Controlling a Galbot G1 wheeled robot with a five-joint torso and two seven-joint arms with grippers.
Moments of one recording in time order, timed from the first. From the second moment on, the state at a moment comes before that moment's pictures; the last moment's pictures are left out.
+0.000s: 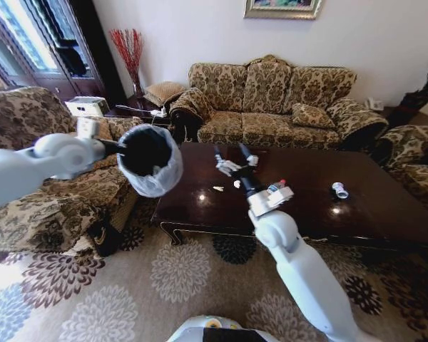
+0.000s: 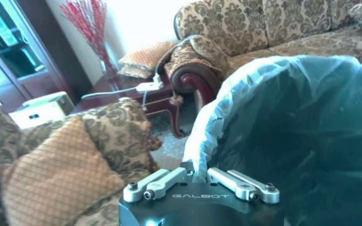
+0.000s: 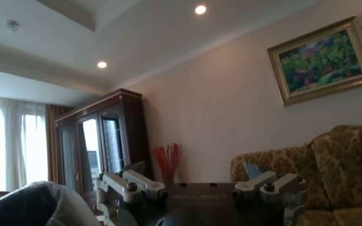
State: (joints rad) left arm 1.97 0.13 -1.42 -1.82 -1.45 0.36 -0.30; right arm -0.92 1.21 0.19 2.06 0.55 -0.06 0.13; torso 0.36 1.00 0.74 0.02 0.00
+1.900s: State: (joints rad) left arm 0.59 -0.50 -0.13 -1.83 -1.07 0.42 -0.15; right arm -0.56 1.61 0.31 0.78 0.15 0.20 0.13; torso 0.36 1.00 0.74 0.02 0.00
